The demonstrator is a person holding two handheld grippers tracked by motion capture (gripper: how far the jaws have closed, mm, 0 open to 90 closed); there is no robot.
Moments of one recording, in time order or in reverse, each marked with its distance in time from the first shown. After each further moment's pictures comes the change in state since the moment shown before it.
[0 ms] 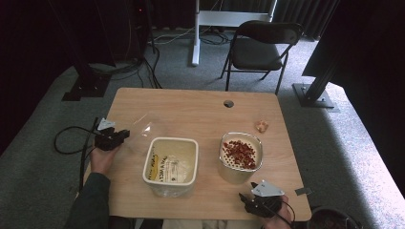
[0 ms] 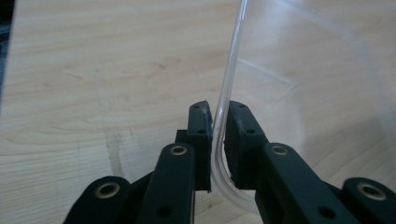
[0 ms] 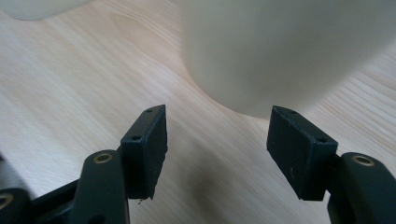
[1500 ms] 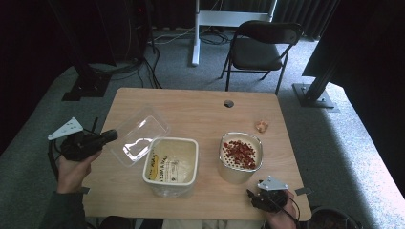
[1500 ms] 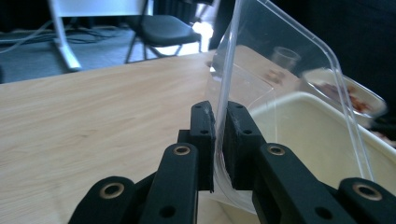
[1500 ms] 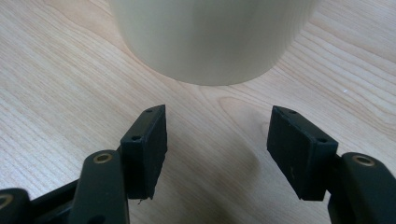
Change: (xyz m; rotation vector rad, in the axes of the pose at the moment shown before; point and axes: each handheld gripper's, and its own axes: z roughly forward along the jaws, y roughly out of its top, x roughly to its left) left arm -0.050 0.037 -0.138 -0.157 -0.319 0.100; right arm -0.027 -0.013 0.012 0.067 -0.059 0.054
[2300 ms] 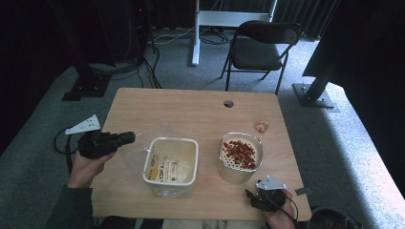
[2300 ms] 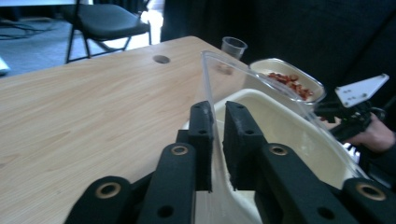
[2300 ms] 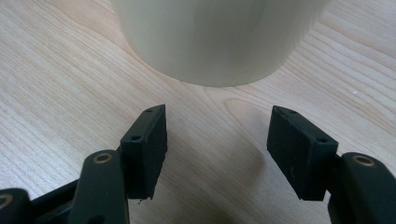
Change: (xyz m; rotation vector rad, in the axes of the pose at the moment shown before) left arm -0.013 0.015 0.033 0.040 -0.199 0.036; right arm 0.002 0.000 0.004 0.005 0.007 -0.001
